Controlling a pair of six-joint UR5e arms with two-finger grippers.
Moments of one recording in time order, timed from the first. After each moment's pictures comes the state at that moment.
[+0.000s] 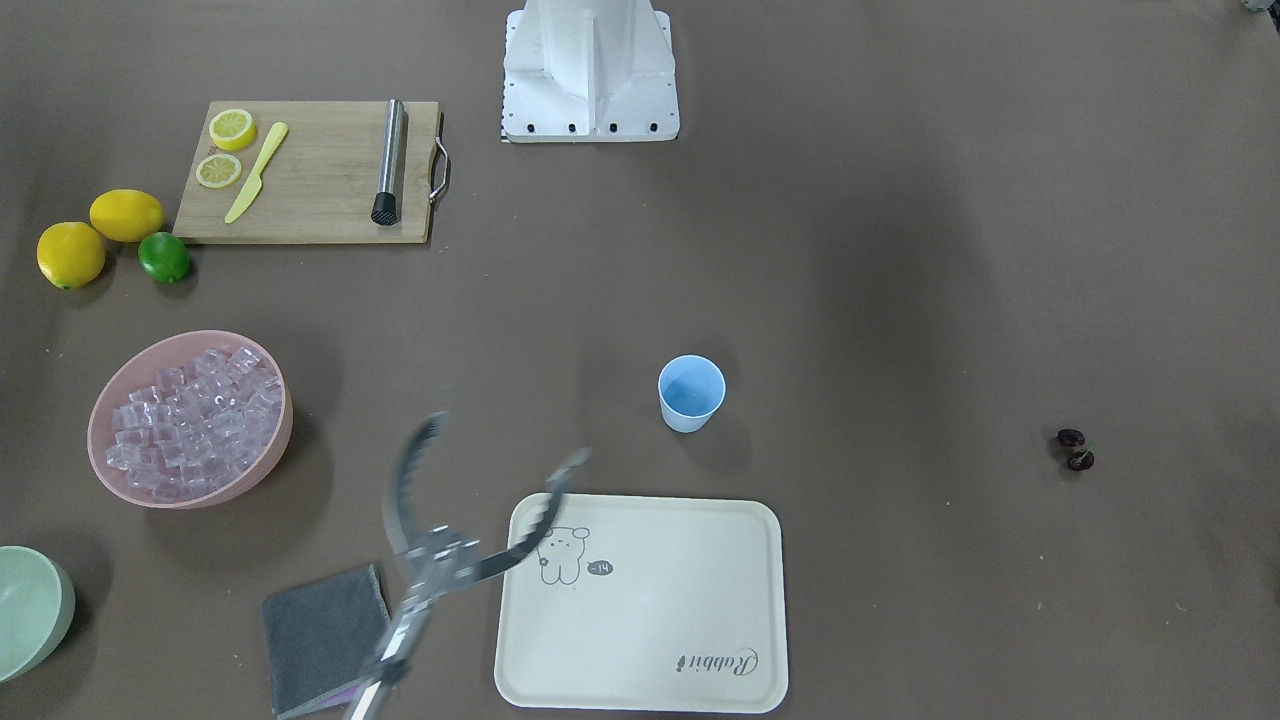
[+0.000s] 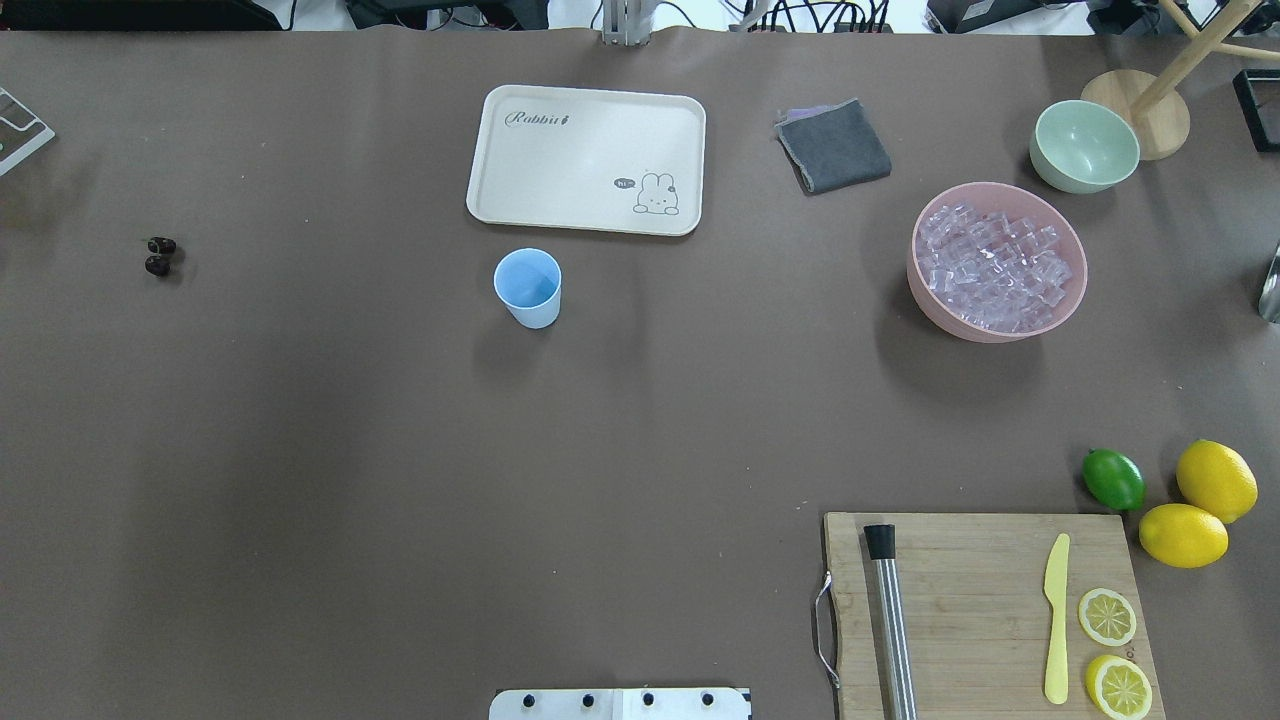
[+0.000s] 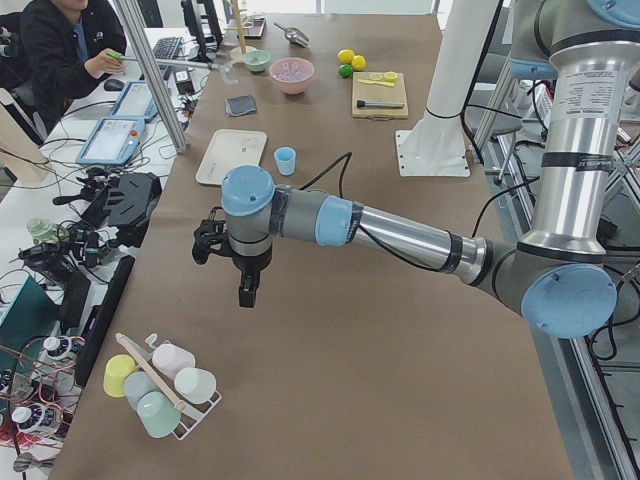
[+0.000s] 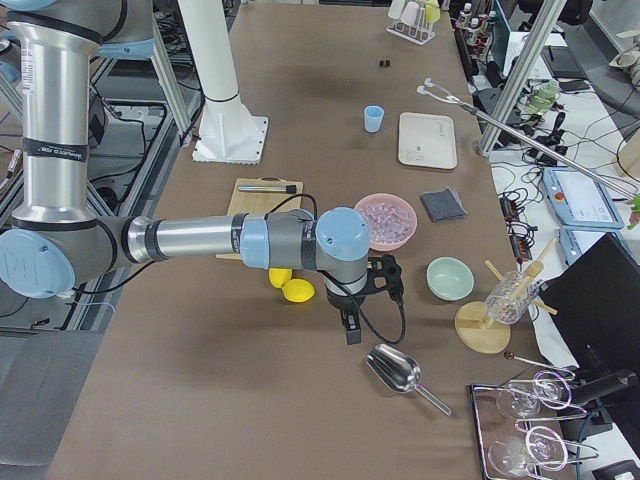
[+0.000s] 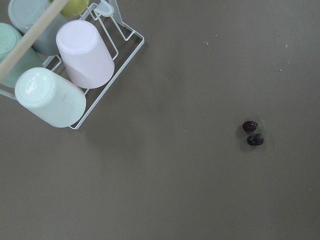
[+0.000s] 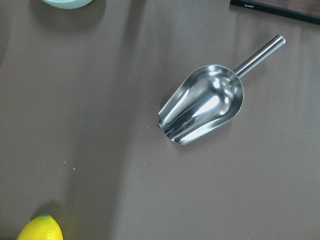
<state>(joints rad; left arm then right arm) -1.61 -1.64 -1.78 -1.46 -2.38 -0.06 1.67 -1.67 1.80 -1.65 2.32 -0.24</state>
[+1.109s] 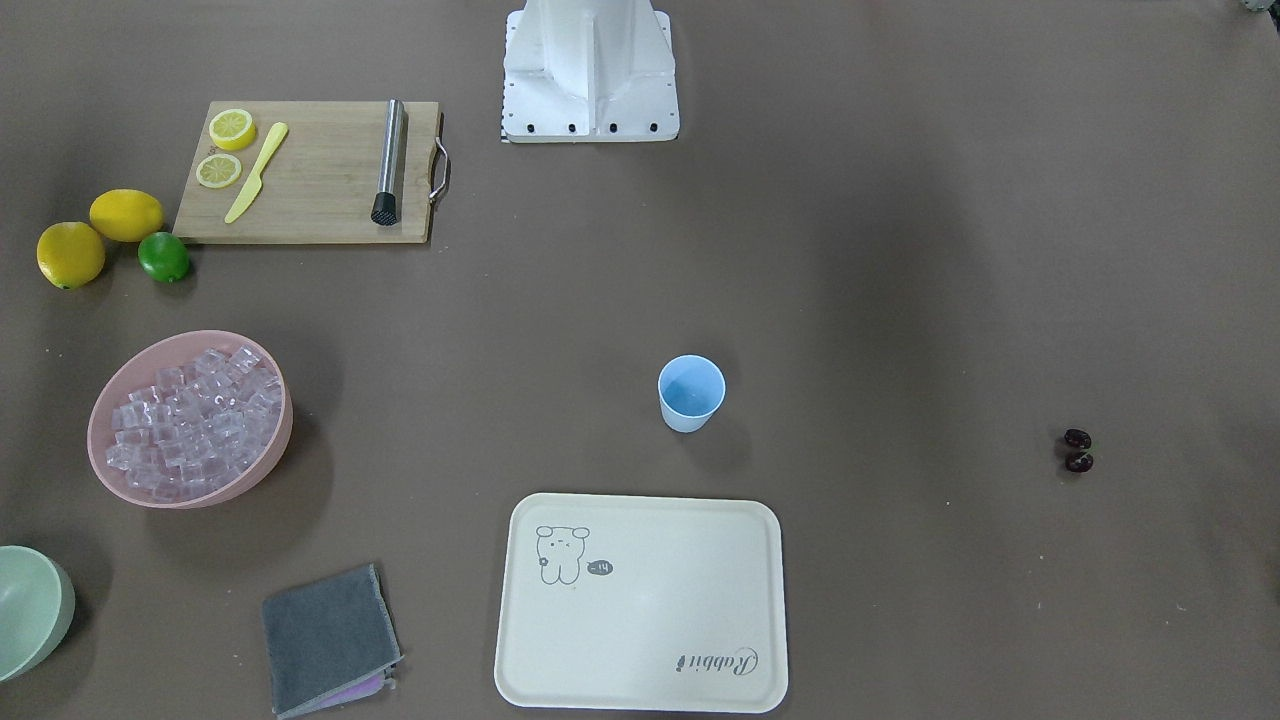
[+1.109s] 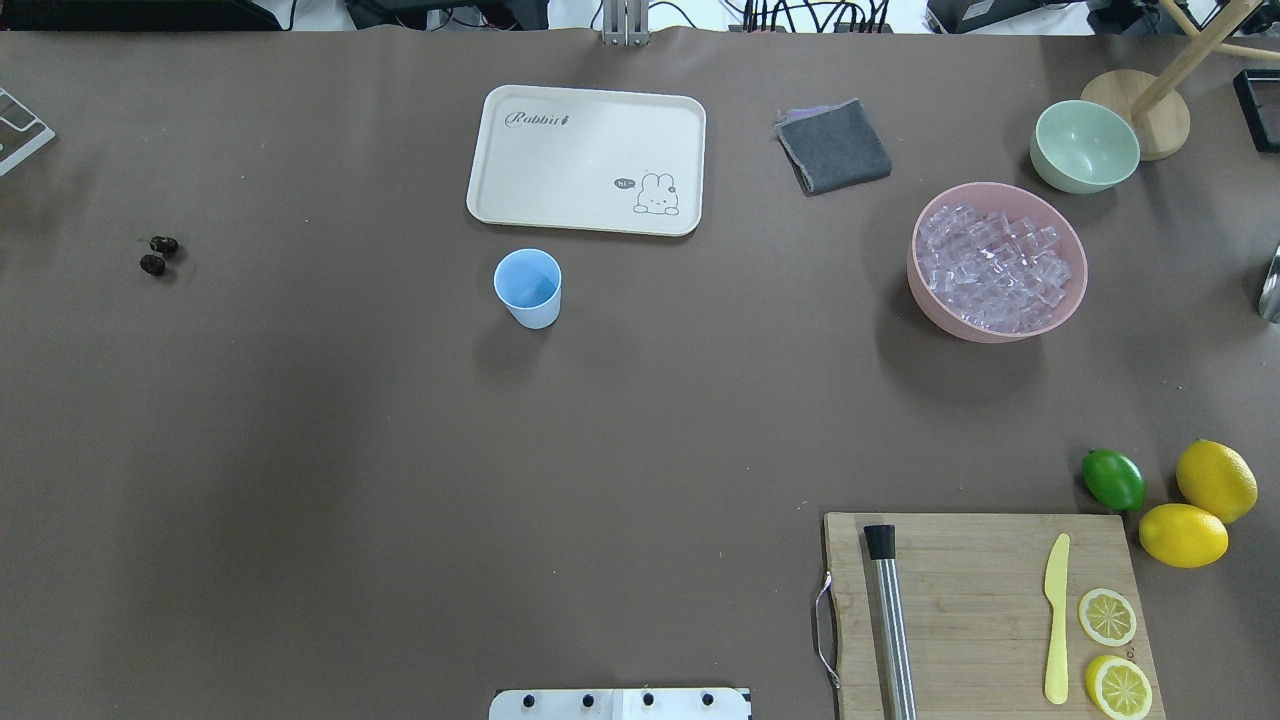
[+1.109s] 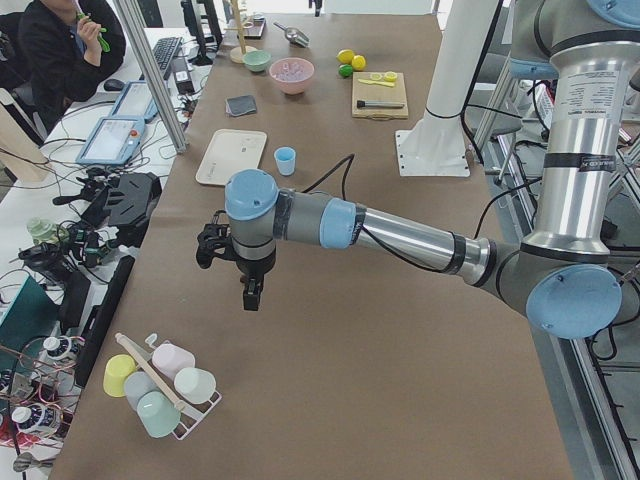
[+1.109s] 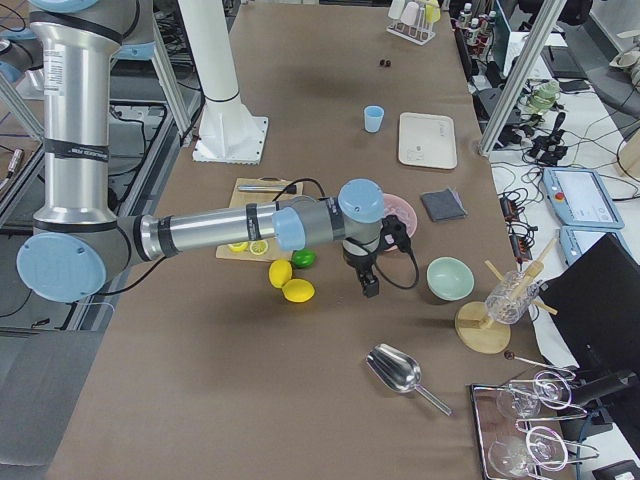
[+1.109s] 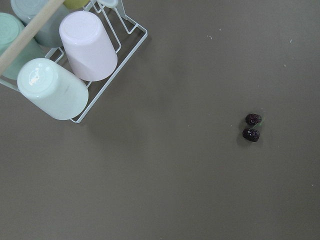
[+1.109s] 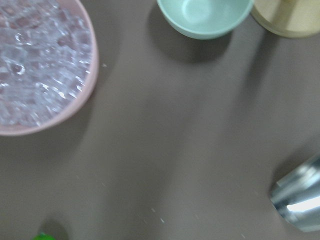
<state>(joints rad) -1.61 -1.62 -1.79 -1.45 -2.38 -0.06 1.33 -1.60 1.82 -1.38 2.35 0.00</state>
